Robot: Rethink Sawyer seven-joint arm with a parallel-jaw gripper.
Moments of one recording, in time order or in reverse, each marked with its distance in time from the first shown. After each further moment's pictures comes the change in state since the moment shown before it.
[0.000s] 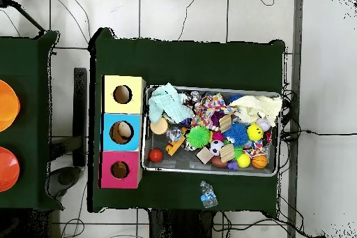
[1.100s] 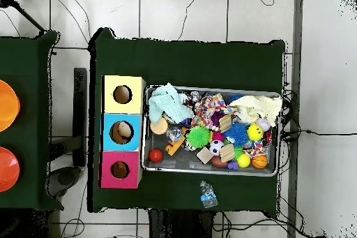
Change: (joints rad) arm 0.012 0.045 0.006 -0.074 0.021 0.016 0.000
